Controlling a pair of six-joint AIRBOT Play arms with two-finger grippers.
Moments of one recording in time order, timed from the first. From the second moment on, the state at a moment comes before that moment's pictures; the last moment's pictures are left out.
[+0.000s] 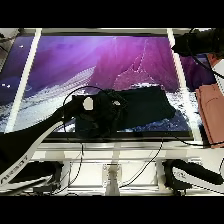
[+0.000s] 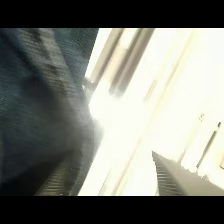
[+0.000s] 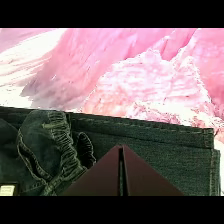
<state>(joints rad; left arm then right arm) -0.67 -1.39 1.03 1.06 -1.22 -0.96 0.12 -1.27 1.92 -1.37 1.45 1.52</state>
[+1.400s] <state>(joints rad) 0.14 -1.18 0.57 0.64 -1.02 -0.99 0.12 -1.27 1.92 -1.36 1.45 1.52</state>
